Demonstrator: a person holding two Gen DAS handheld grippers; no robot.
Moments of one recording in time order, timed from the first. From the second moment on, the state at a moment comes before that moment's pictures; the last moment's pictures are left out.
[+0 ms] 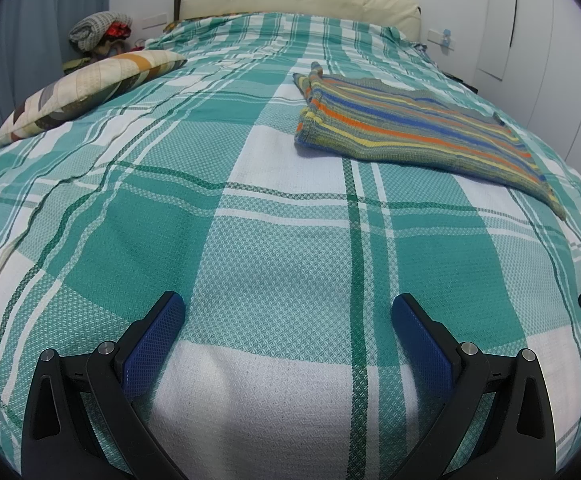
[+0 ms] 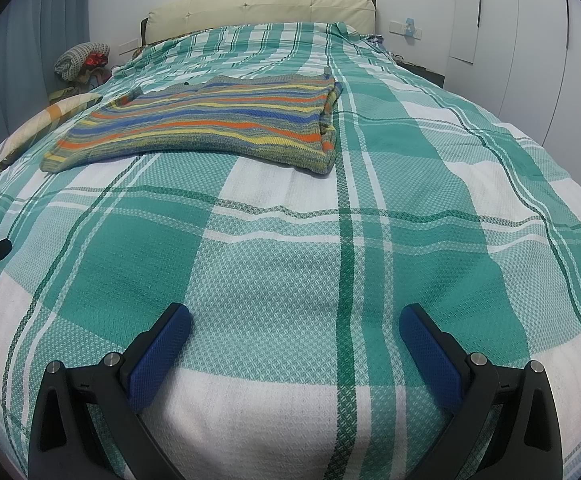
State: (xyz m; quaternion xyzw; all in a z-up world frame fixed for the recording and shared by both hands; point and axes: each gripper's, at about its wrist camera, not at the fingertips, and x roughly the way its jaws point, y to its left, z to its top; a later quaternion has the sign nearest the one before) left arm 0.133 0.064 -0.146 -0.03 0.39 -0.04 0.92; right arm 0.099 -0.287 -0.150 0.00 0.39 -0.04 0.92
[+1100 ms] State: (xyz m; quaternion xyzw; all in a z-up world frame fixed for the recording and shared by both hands) left arm 0.134 -0.014 -0.079 0.04 0.40 -0.18 0.90; right arm 0.357 -0.450 -0.090 0.29 0.48 0.10 0.82
